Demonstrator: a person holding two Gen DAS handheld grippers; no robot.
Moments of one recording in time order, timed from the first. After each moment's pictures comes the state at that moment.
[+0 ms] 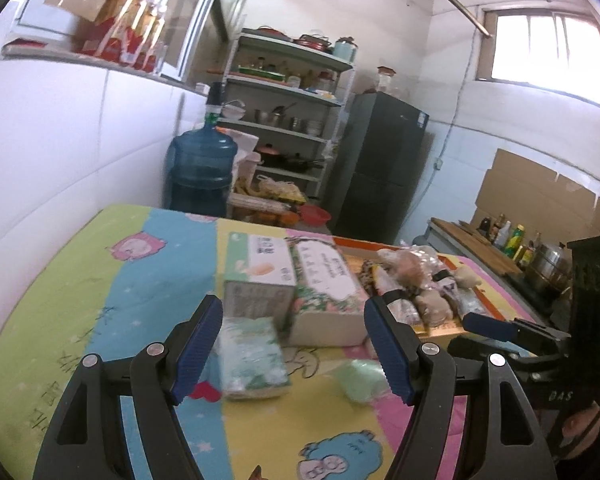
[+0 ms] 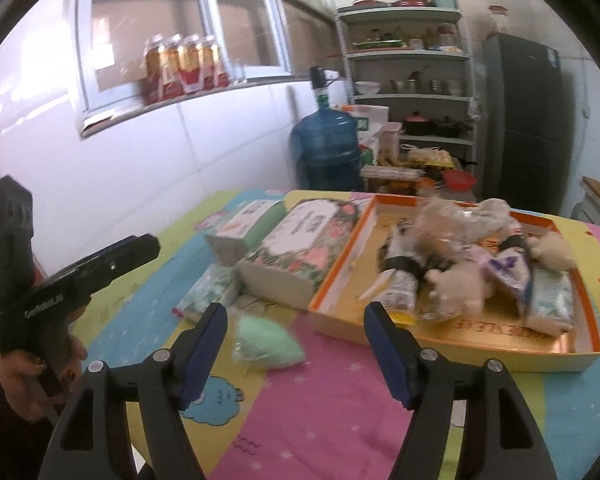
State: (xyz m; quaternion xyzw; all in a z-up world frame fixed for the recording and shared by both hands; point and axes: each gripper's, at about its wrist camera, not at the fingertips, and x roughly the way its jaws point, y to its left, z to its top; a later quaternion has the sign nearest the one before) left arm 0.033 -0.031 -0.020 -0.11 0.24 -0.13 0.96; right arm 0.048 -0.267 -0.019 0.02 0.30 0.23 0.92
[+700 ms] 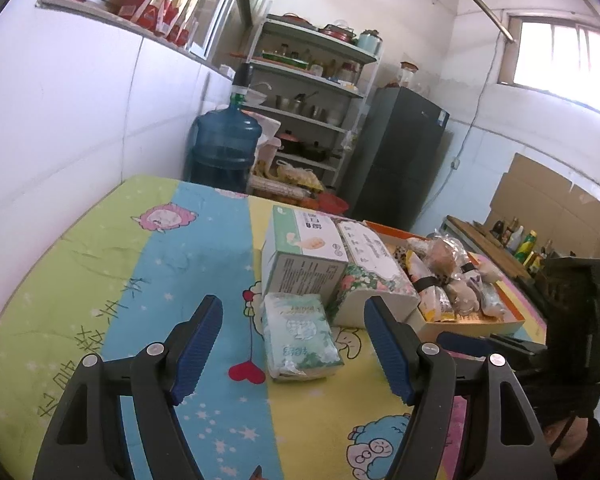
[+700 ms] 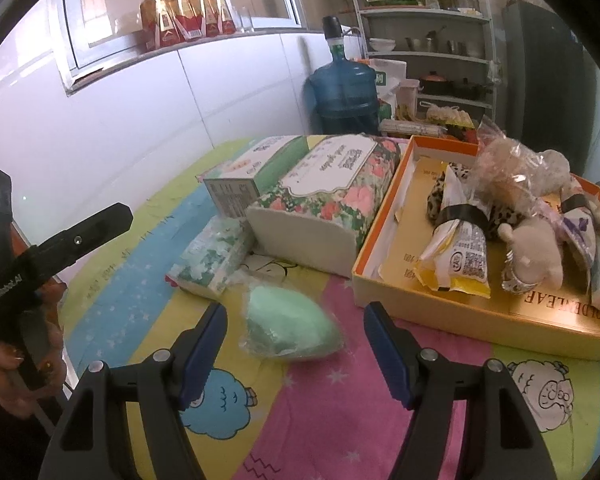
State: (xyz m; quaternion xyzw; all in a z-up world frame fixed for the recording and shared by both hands) left arm 0.039 -0.003 -0.047 -0.13 0.26 -0.11 0.95; right arm 0.084 -0.231 -0.067 0.02 0.37 0.25 0.89
